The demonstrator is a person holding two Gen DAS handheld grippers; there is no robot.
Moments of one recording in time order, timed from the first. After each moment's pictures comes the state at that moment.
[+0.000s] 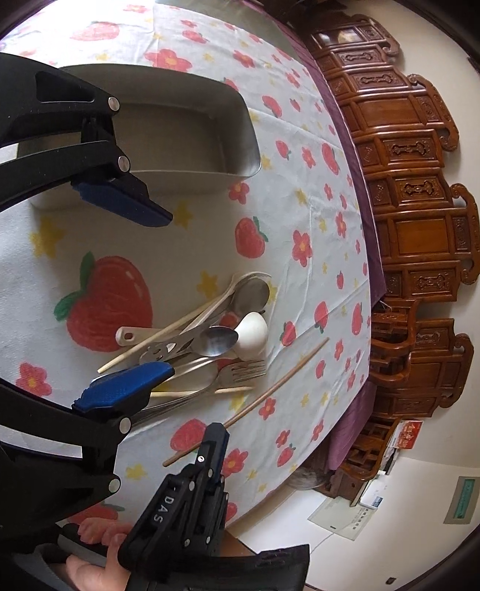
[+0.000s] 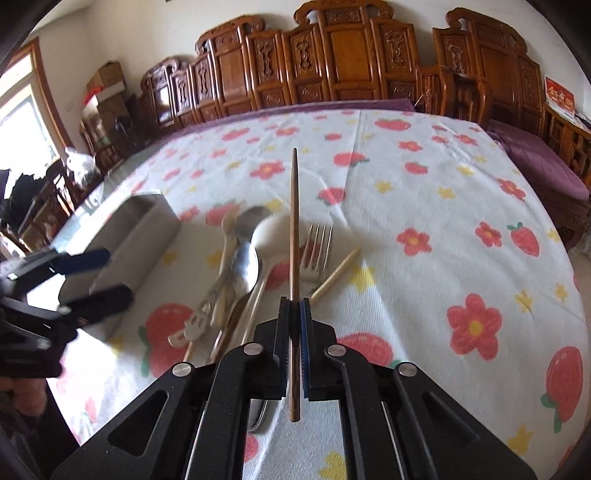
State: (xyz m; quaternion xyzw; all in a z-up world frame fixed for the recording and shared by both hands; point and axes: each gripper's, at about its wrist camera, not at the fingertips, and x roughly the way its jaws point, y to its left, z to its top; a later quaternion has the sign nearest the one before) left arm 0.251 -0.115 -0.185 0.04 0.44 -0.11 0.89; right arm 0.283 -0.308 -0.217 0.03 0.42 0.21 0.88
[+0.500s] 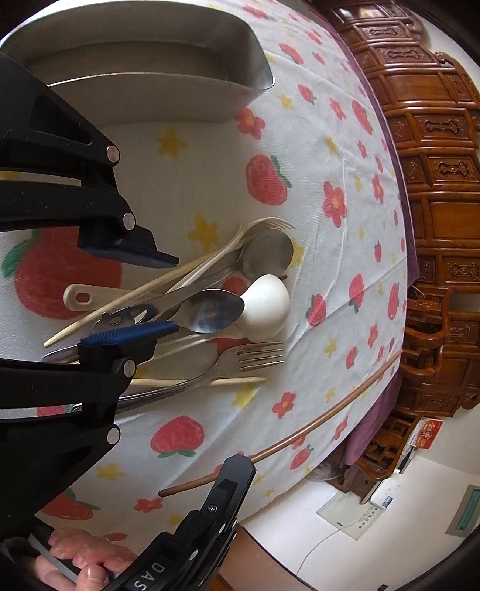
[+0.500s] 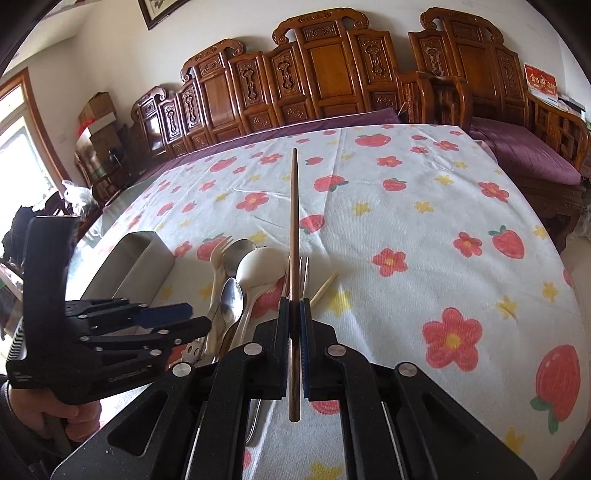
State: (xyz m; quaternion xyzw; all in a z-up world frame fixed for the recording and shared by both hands) left arm 0.297 -0.143 -0.227 0.01 0.50 -0.14 0.85; right arm 0.292 -0.330 -0.205 0.07 0.40 0.19 0.89
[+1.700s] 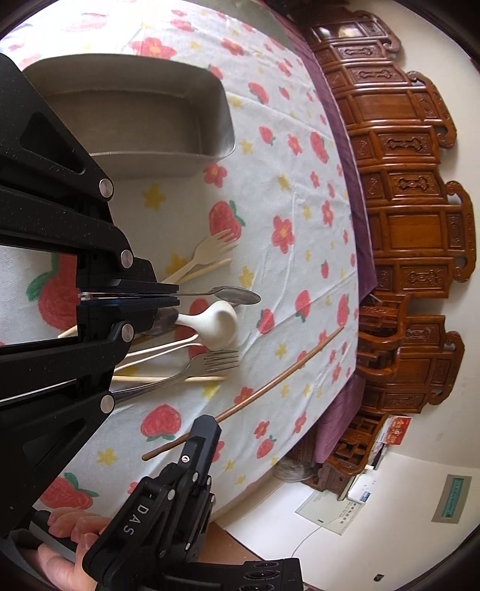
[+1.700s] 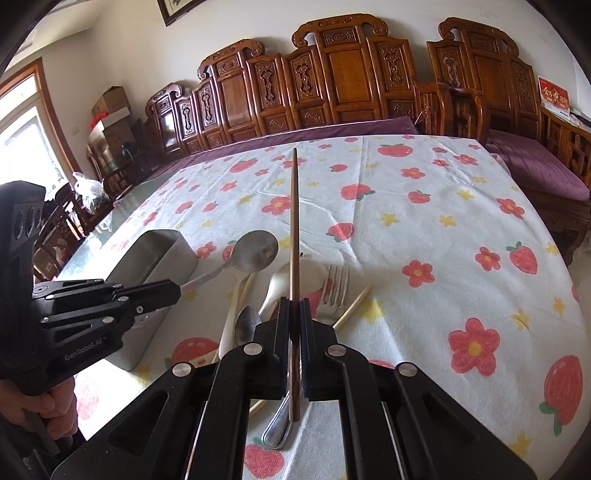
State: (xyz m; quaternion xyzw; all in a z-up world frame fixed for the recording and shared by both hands) left arm 0.266 -0.120 -0.170 0.02 0.42 -0.13 0.90; right arm 0.282 -0.302 -0.191 0.06 0.39 0.22 0.90
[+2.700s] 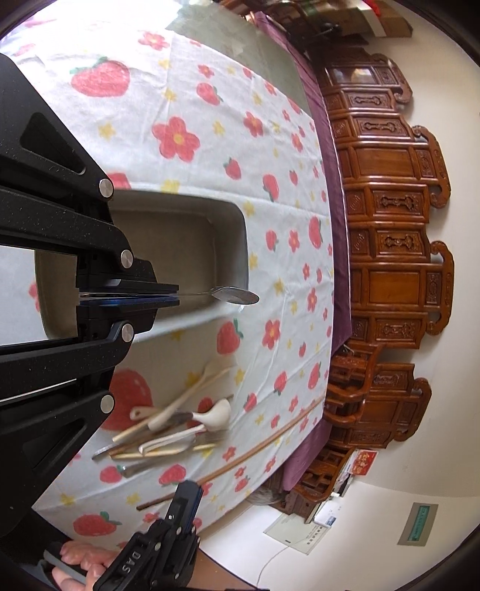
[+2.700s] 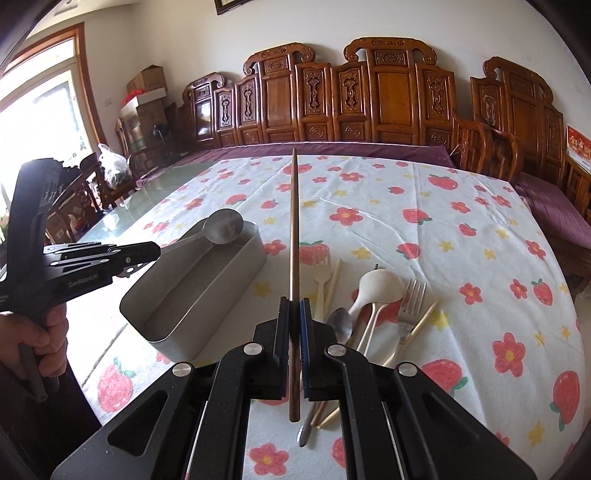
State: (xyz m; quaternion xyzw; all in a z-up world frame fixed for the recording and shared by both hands) left arm 0.225 0.014 -0.155 0.00 0.39 -0.07 0.92; right arm 0.228 -0.218 -0.160 -0.01 0.36 0.25 0.90
